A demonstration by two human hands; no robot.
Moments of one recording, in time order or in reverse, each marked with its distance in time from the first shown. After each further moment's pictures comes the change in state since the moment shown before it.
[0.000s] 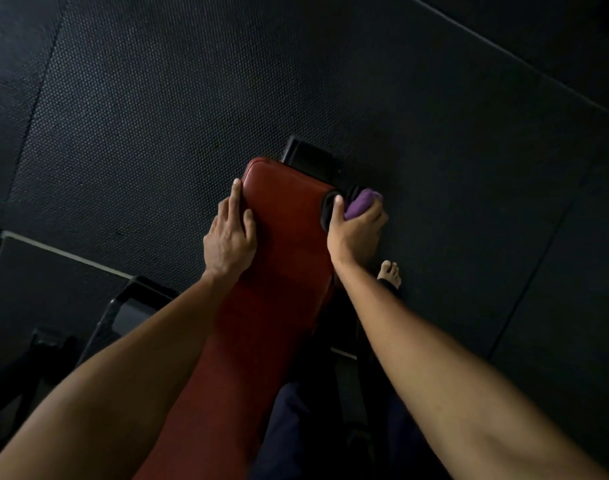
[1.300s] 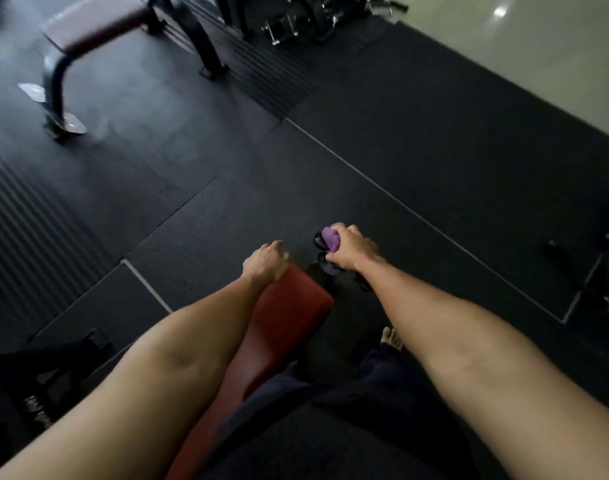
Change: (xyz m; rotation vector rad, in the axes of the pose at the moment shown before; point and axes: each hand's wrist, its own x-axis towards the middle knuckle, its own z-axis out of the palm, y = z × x) left_hand -0.080 0.228 -0.213 0.081 -0.147 -0.291; right_hand -0.005 -0.190 -0.298 -0.599 -0.577 -0.883
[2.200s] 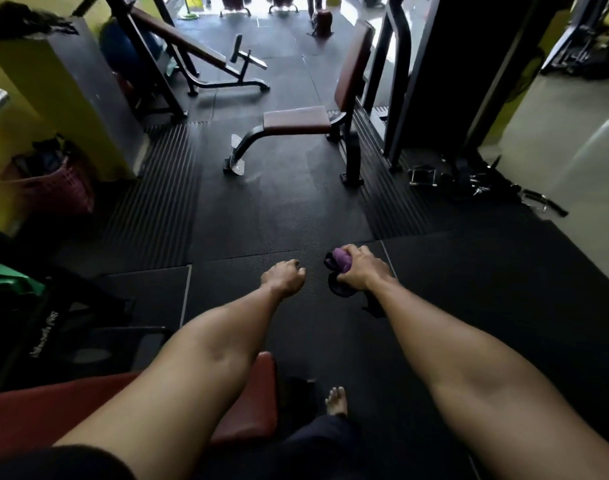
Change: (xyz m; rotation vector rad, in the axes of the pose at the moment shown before) left_hand 0.073 0.142 -0.125 -0.306 0.437 -0.455; right_hand 0.162 -0.056 -0.232 -0.355 0.010 -0.656
